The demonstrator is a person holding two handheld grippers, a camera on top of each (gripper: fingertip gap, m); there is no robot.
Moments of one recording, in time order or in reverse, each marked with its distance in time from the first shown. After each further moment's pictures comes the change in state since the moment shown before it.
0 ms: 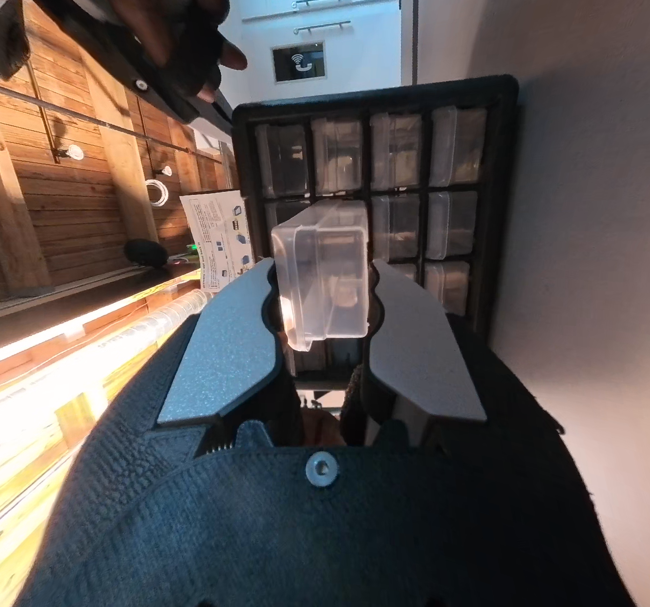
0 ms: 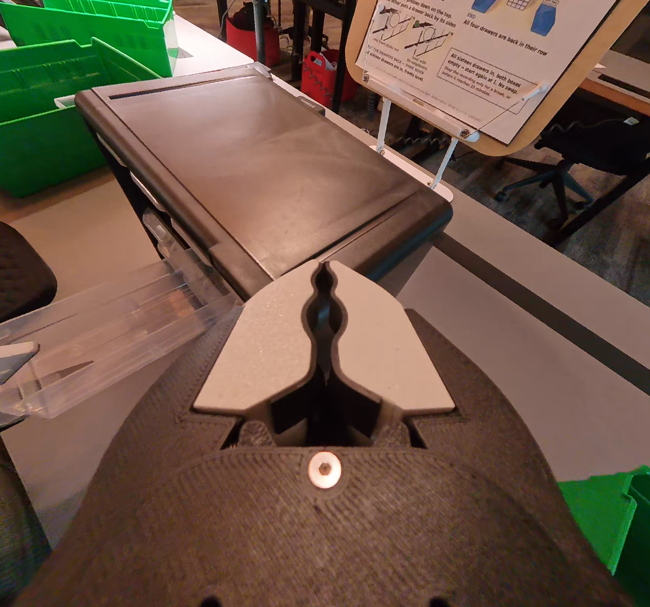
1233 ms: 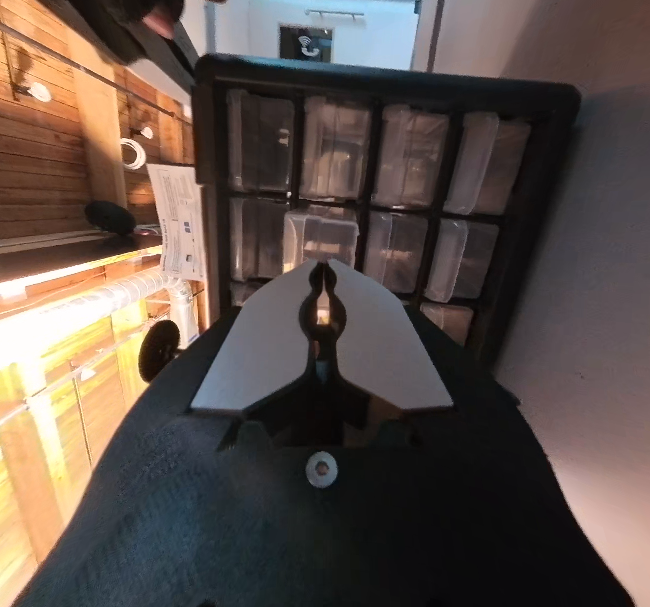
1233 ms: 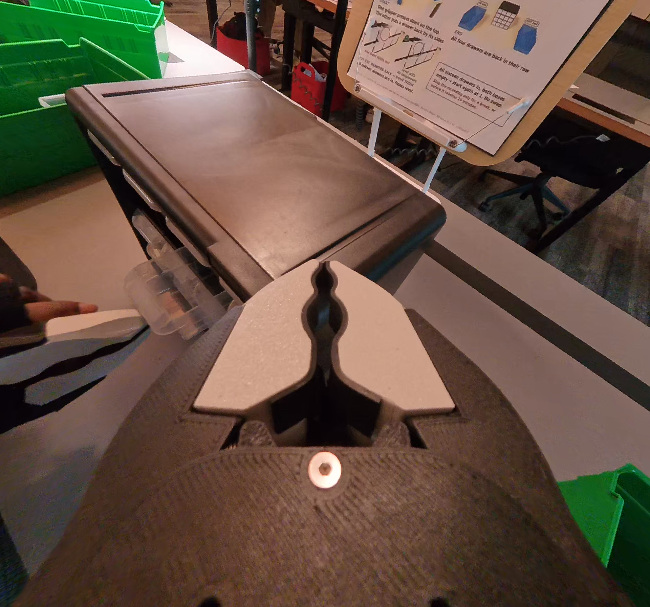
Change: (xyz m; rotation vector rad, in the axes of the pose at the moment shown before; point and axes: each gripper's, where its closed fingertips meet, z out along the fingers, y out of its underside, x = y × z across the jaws) left arm 0.011 0.015 0.058 -0.025 0.002 -0.163; right arm 0.000 0.000 0.000 0.027 0.035 -0.027
